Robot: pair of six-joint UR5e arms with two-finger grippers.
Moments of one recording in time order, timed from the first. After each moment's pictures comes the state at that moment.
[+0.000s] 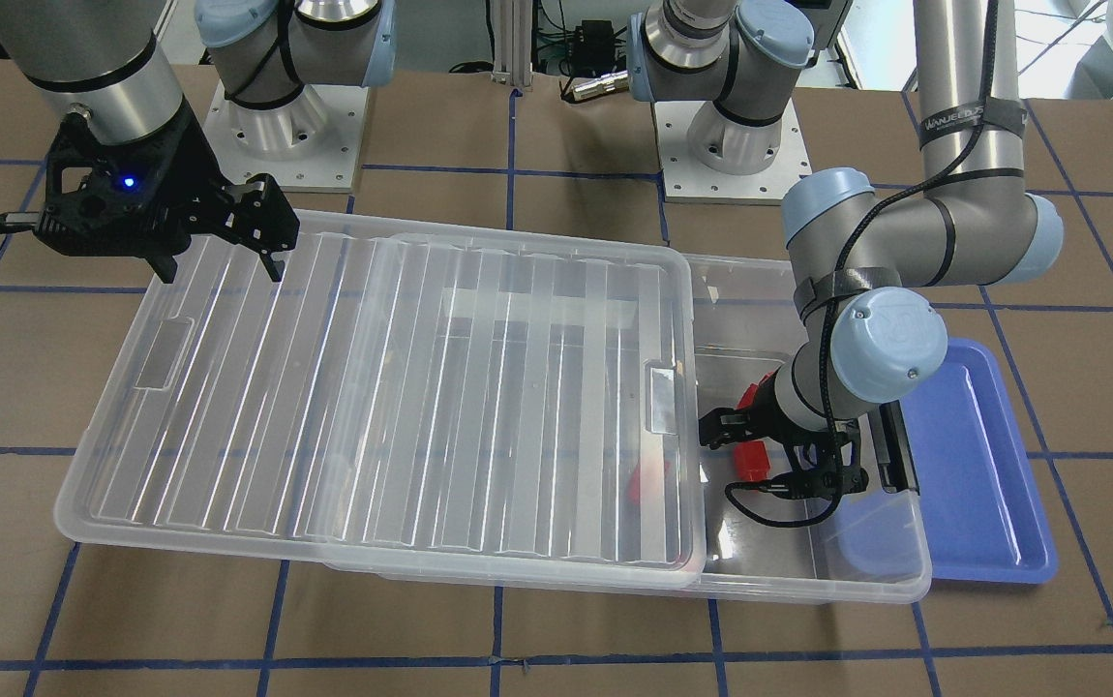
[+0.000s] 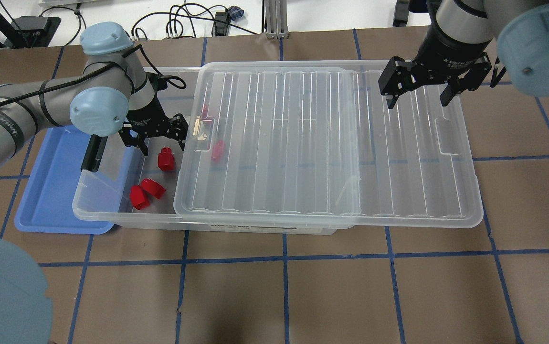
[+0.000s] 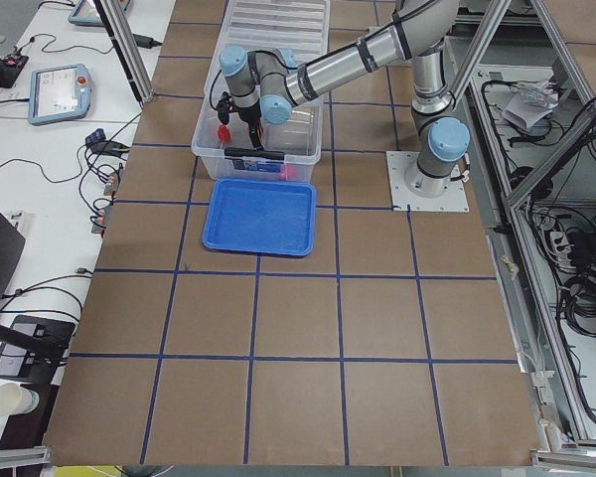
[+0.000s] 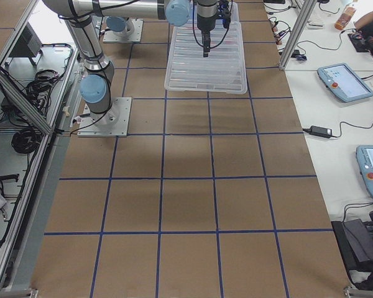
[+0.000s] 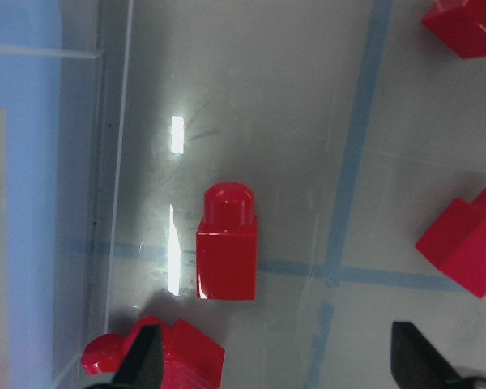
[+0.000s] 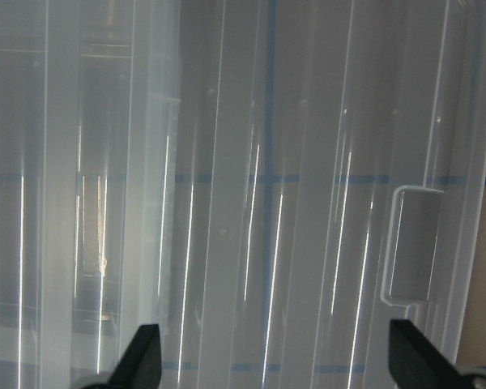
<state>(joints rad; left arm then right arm) -1.50 -1.97 -1.70 -1.21 1.57 -0.03 1.56 -1.55 1.59 -1.65 -1.55 -0.03</state>
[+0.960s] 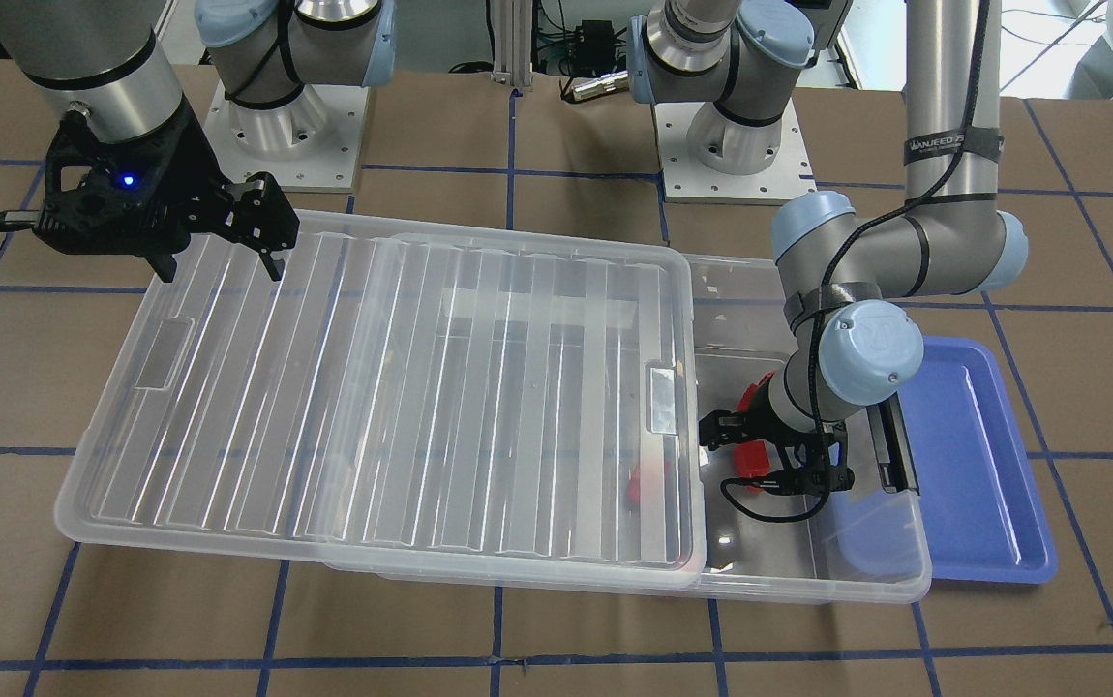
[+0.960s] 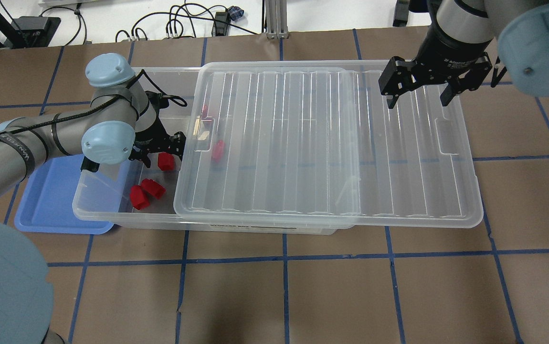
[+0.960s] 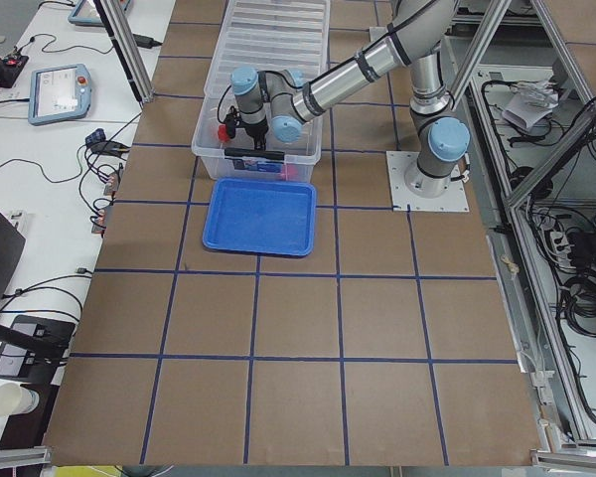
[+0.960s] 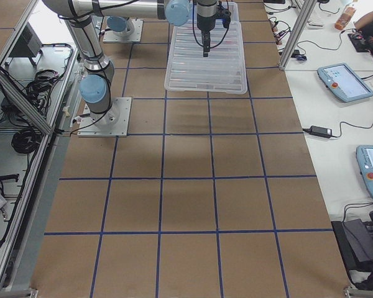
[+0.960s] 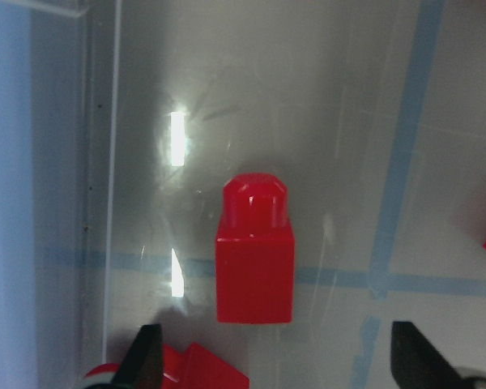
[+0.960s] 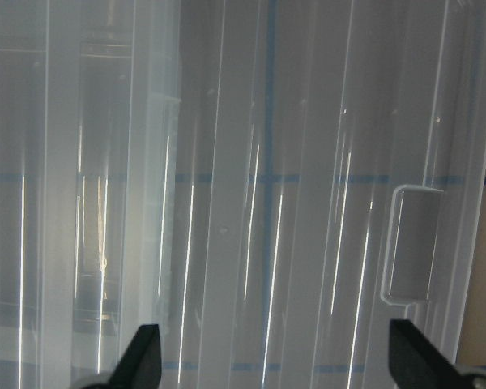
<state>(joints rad) -1.47 -1.99 -1.84 -0.97 1.57 0.04 1.56 -1.55 1.59 -1.65 -1.55 -0.03</state>
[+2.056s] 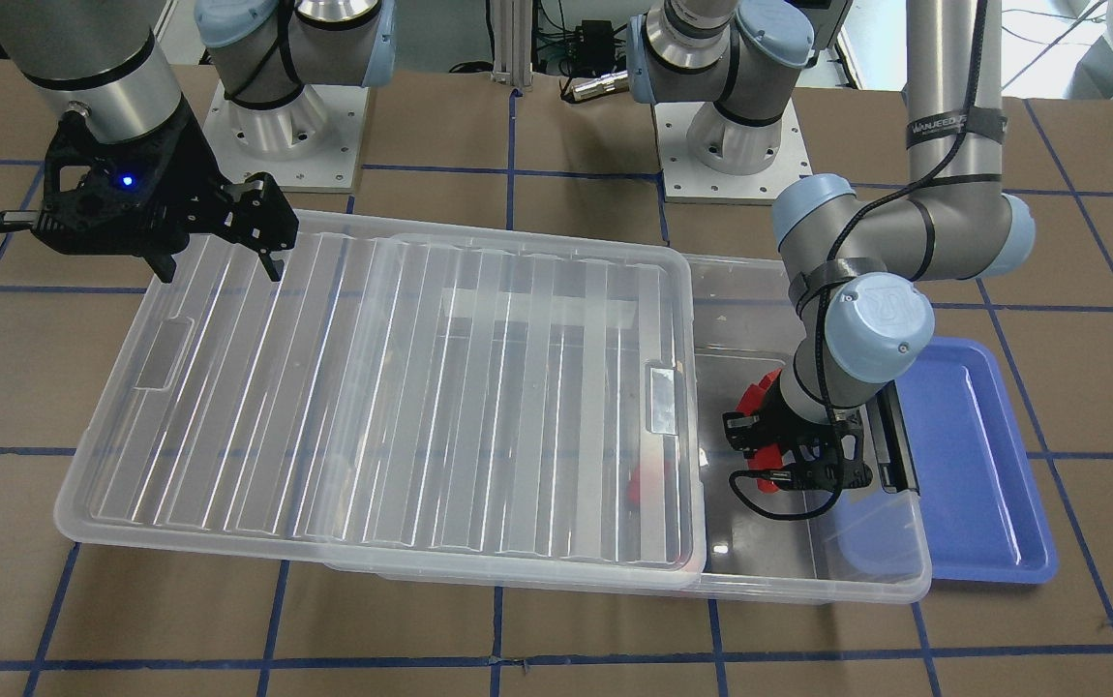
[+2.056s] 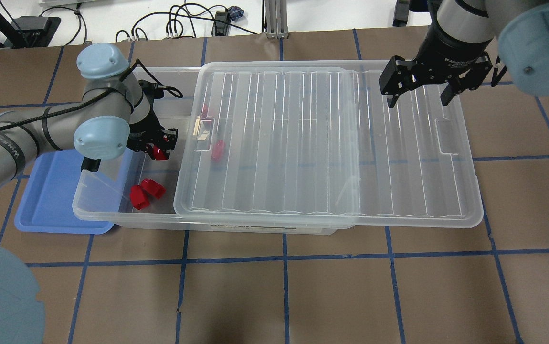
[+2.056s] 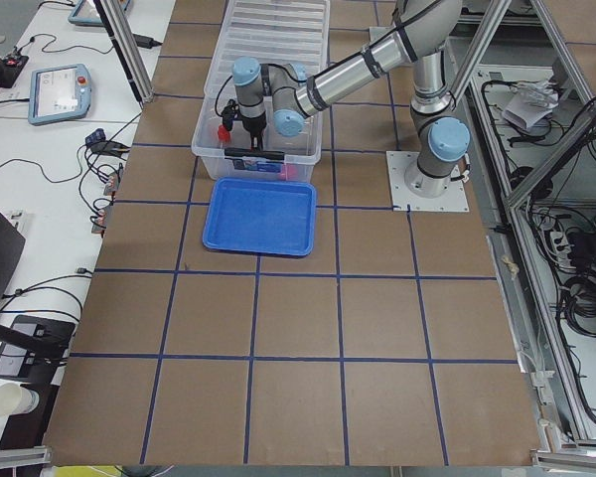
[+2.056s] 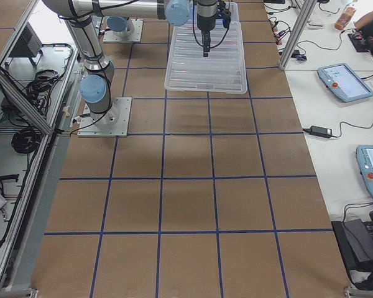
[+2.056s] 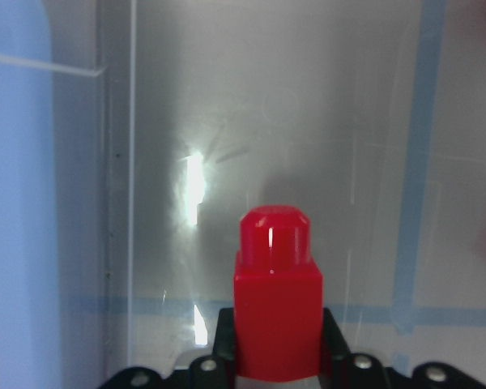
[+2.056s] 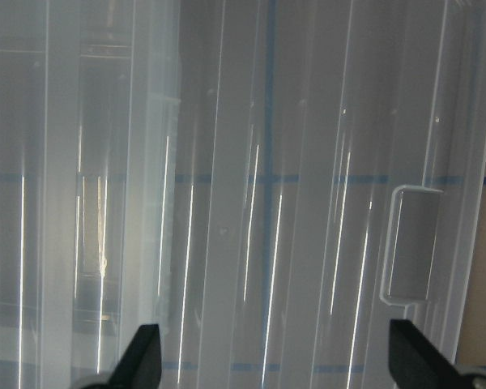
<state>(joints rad) -1.48 -1.93 -1.78 -1.06 1.61 0.06 1.56 -1.55 1.59 -1.65 -1.55 -0.03</state>
